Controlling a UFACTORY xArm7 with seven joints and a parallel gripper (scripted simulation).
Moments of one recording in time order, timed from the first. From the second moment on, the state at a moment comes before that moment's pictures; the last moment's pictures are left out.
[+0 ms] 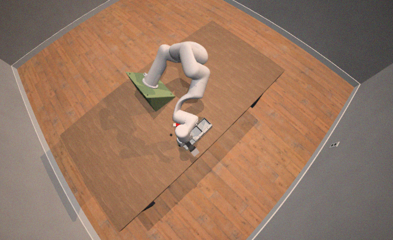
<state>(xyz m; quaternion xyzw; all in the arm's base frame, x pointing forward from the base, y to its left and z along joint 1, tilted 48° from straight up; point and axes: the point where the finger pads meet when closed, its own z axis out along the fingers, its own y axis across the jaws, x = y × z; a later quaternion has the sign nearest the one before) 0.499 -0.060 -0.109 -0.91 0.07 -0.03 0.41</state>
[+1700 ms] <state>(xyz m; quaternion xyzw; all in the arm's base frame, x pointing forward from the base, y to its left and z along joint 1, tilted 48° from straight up) 0.489 -0.052 -0.016 -0.91 0.07 -0.03 0.41</state>
